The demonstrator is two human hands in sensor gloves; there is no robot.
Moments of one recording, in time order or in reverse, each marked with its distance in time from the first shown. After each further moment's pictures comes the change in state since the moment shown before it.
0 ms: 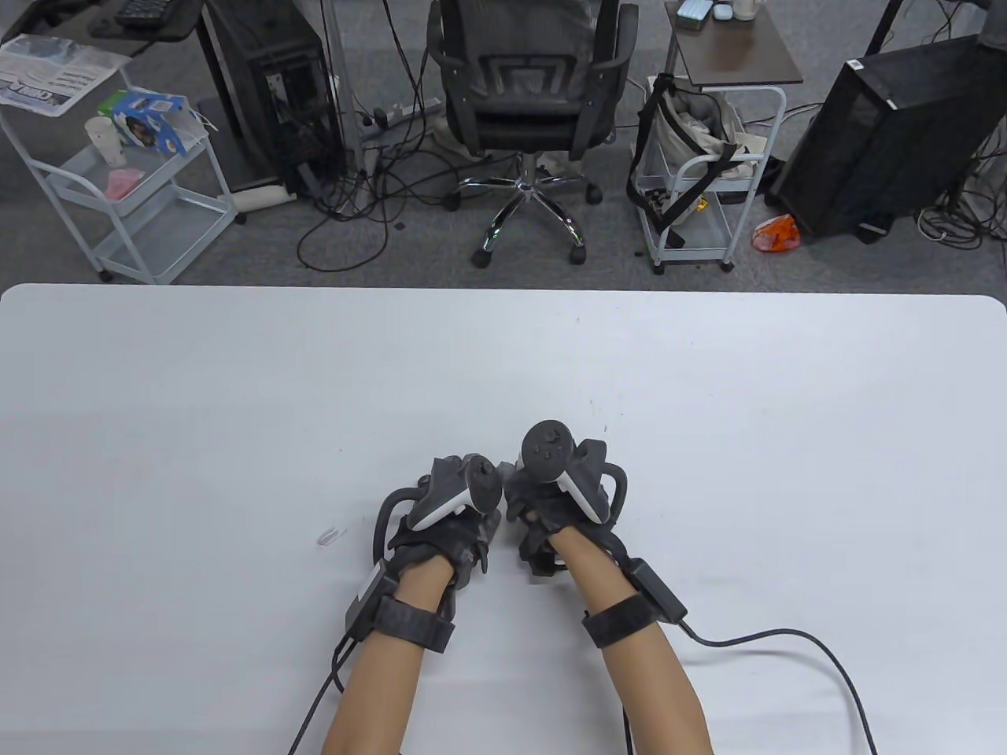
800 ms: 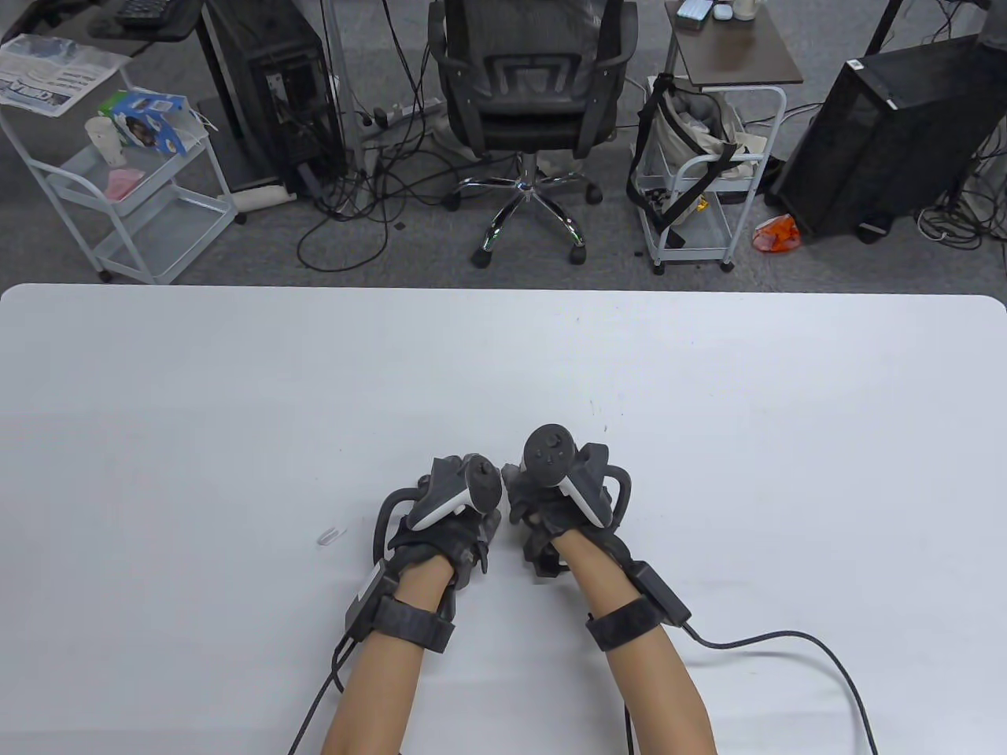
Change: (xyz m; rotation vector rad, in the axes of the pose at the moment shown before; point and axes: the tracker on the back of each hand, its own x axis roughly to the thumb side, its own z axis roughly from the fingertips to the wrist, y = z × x) left_hand 0.000 0.000 0.001 -0.005 -0.002 0.004; right_hand -0.003 -0.002 0.003 -0.019 -0.019 0.024
